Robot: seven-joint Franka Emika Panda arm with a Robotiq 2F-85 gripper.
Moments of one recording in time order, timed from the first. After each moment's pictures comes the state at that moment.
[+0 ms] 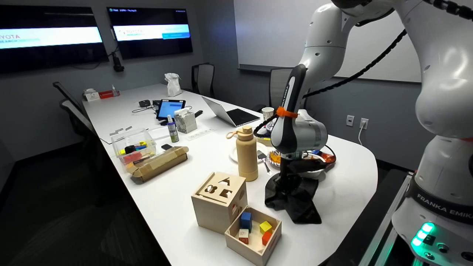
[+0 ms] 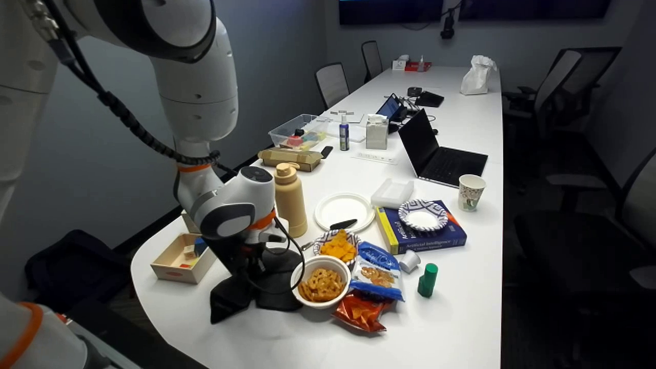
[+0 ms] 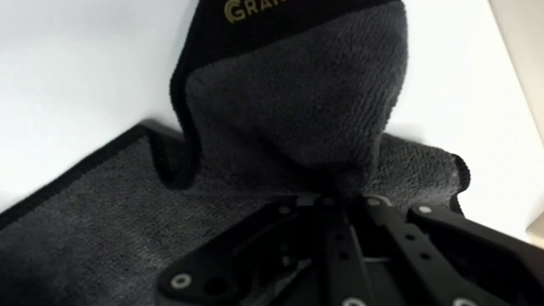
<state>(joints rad) -0.37 0.62 0.35 -2.56 0.29 3.06 -0.08</state>
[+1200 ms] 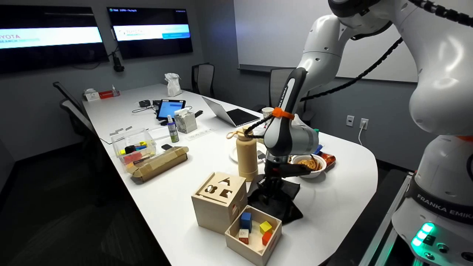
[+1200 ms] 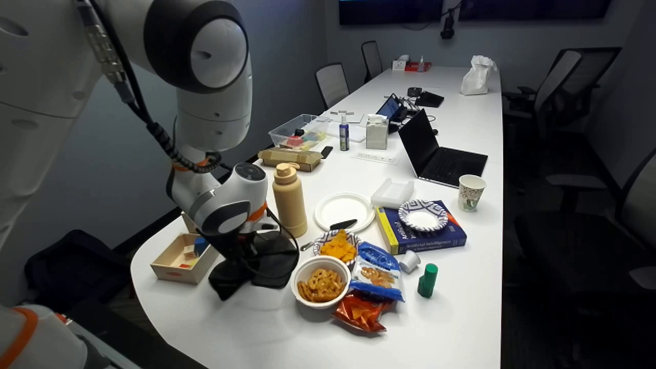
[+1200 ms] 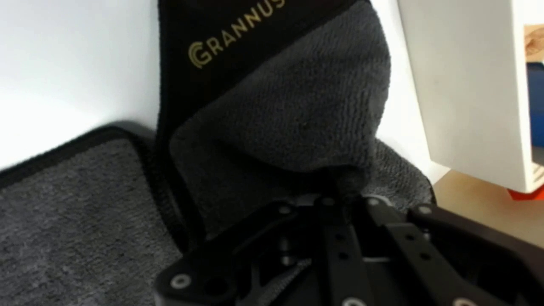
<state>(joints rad) -0.51 0.74 0.54 -2.50 0.13 3.13 -0.10</state>
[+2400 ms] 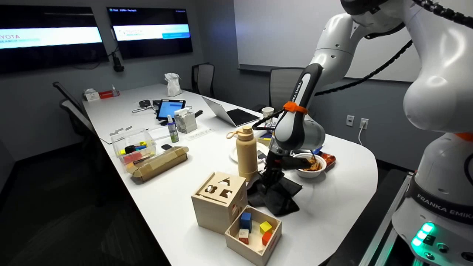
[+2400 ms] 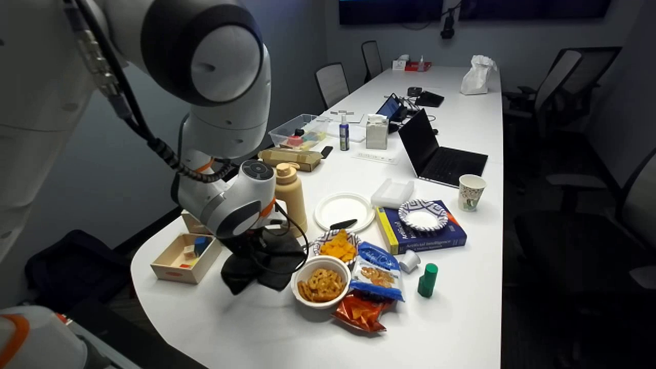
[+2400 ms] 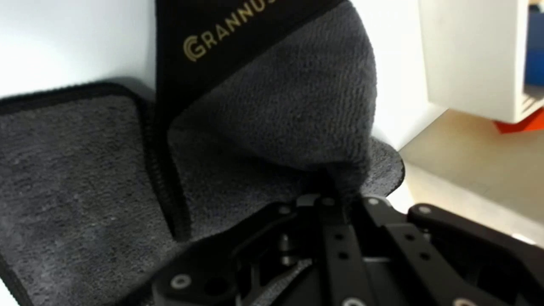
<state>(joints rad) -0.69 0.75 0.61 -2.52 -0.10 3.18 0.00</state>
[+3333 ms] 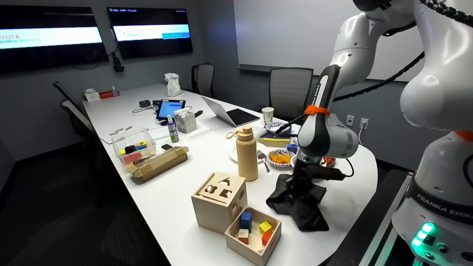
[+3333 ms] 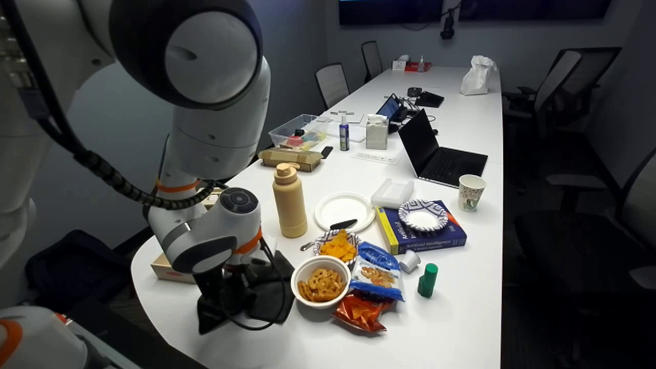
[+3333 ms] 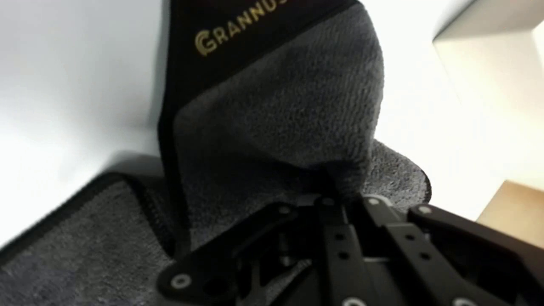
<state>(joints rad) -0.82 0.72 0.60 -2.77 0.04 3.35 0.03</state>
